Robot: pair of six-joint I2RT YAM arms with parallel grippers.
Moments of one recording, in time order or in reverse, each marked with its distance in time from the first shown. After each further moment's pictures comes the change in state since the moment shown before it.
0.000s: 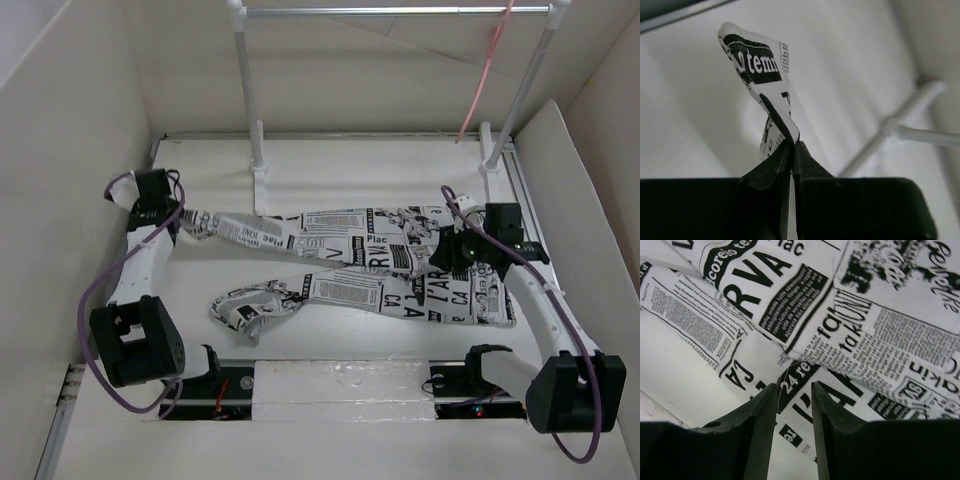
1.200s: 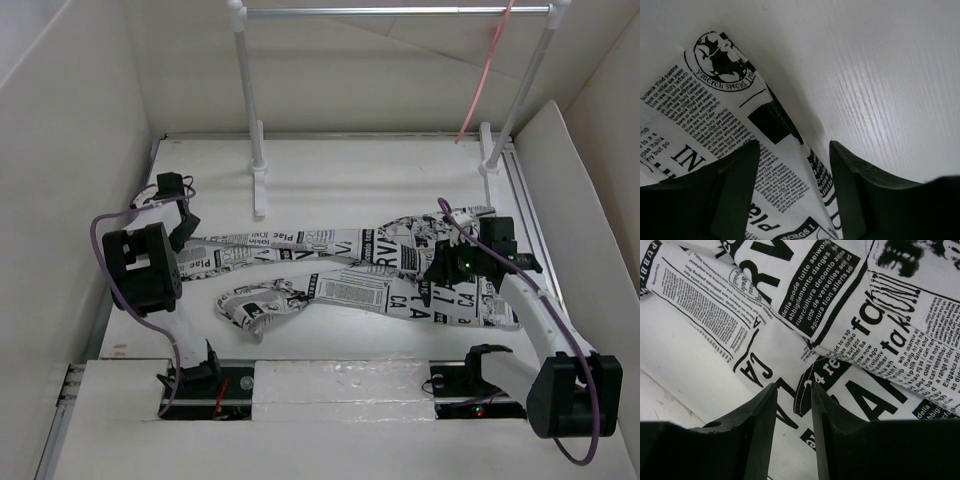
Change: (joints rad) left arm 0.027 0.443 0.031 -0.109 -0.023 0.027; right arm -0.002 -0.036 -0.131 0.032 -0.043 0.034
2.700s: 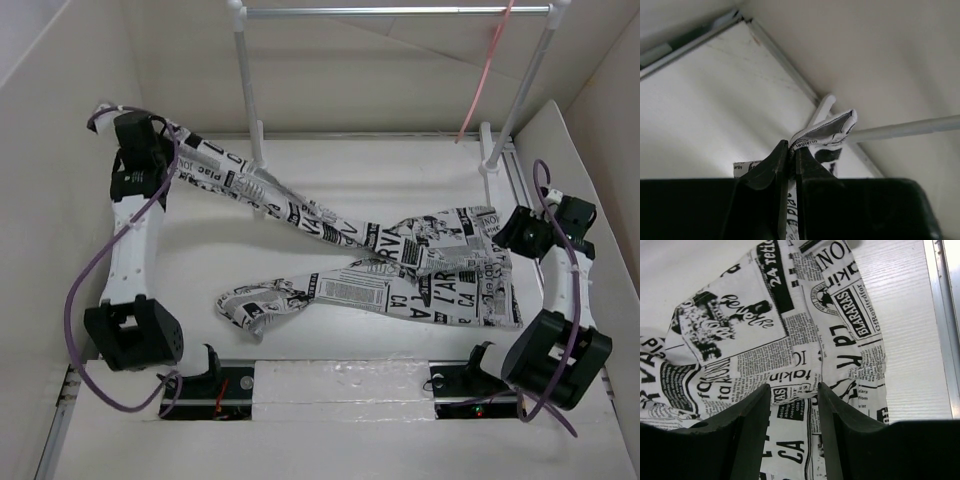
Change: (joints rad) left arm -0.069 -0.328 0.306 0.122 0.133 0.087; right arm -0.519 0.173 0.223 0.063 0.165 0.163
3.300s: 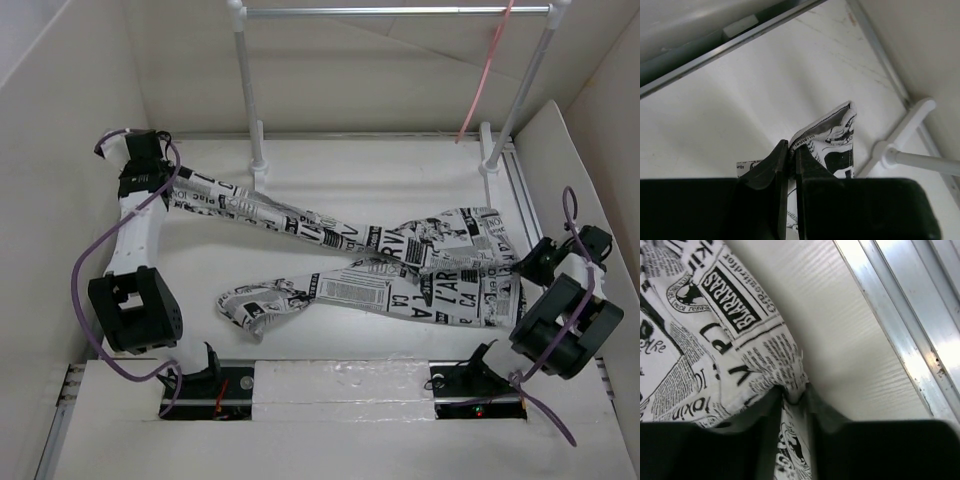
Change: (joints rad) left arm 0.053 0.085 -0.093 -0.031 -0.153 0.021; right arm -0.231 0.155 -0.114 0.106 0.029 0.056
